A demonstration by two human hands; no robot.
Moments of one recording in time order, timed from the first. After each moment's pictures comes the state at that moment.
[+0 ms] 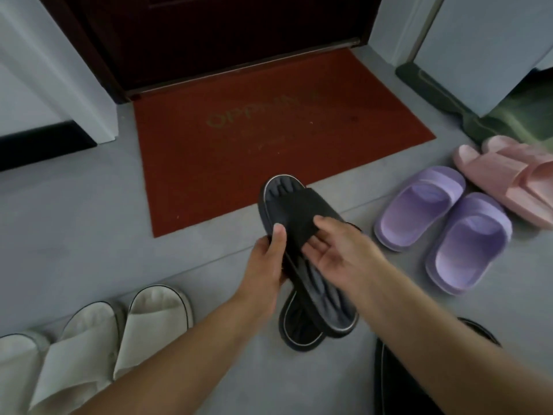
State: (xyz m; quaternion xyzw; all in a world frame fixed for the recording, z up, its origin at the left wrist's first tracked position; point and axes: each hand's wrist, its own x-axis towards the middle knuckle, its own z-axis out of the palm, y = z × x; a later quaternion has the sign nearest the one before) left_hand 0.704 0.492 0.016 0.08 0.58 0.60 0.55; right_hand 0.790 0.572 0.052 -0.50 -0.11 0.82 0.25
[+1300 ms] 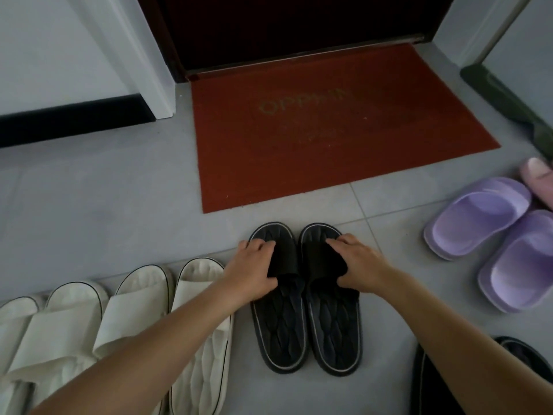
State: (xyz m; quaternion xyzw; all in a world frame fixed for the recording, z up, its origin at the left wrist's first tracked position) left_hand 0.604 0.419 -0.054 0.53 0.81 0.03 0.26; right_hand 0.786 0.572 -0.037 -0.33 -0.89 0.24 -0.20
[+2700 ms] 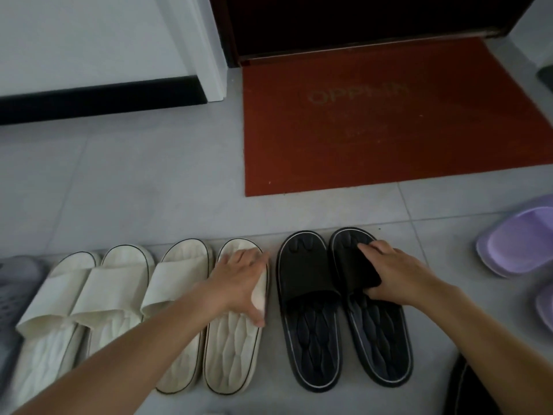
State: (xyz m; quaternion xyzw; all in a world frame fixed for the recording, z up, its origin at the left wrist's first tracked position) left_hand 0.571 0.334 -0.043 0.52 0.78 -0.16 0.30; right_hand 0.779 0.555 -0.032 -0.27 -0.91 0.16 -0.26
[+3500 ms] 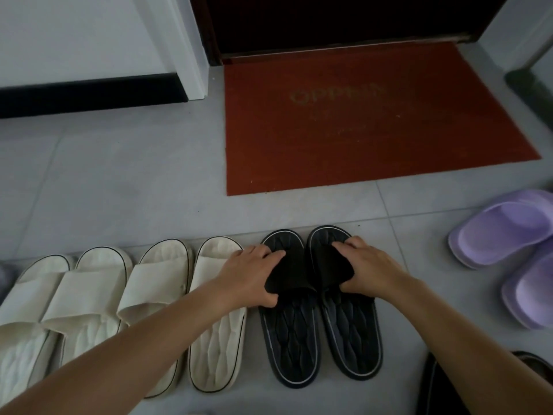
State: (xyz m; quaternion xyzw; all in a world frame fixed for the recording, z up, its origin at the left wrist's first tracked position) left_hand 0.600 0.371 -0.047 0.57 0.78 -0.03 0.25; right_hand 0.776 0.551 -0.034 -0.29 -0.90 0.21 -0.24
